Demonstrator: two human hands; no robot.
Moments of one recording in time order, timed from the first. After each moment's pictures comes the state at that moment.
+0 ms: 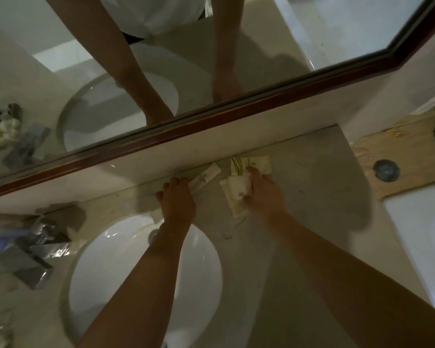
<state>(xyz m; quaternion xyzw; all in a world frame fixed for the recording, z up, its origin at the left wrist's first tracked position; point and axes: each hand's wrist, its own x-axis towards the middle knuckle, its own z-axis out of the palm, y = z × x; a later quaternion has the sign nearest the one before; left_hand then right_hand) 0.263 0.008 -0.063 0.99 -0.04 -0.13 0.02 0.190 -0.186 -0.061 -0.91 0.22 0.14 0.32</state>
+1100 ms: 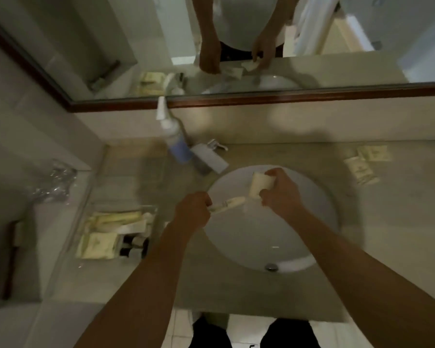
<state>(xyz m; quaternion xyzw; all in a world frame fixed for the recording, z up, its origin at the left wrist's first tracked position) 0.098 0.417 0.032 0.96 0.00 -0.20 0.17 0.089 0.186 0.060 -0.86 0.18 0.11 0.46</state>
